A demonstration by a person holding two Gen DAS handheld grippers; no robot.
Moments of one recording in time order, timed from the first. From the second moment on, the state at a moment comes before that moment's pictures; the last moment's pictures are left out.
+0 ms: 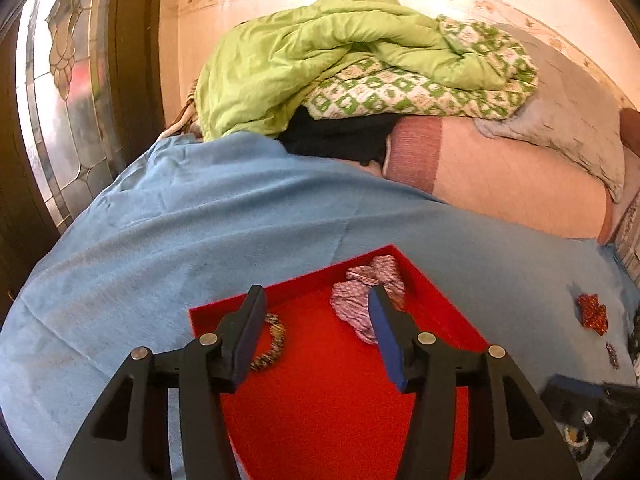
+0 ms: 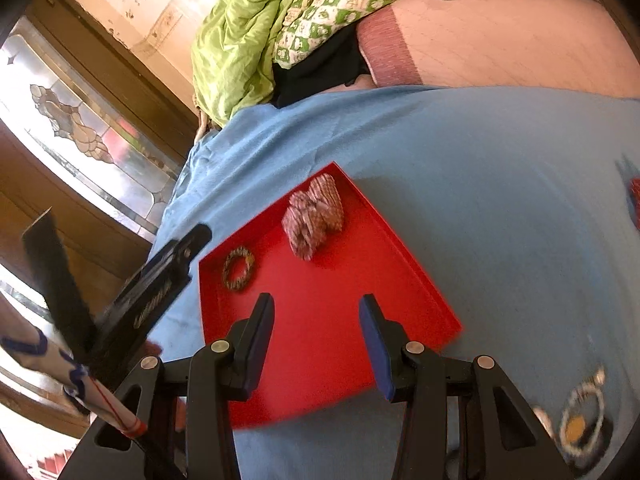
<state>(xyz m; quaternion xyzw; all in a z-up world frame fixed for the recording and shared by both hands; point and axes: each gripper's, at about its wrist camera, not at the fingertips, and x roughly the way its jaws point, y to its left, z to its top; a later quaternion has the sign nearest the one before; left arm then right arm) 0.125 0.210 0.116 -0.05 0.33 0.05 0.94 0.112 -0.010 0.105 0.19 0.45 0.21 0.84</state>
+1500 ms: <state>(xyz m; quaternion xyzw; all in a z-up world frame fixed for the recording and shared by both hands) 0.016 0.004 0.041 0.06 0.43 -0.19 0.88 -0.007 -0.222 0.028 0.22 0.47 0.07 0.85</state>
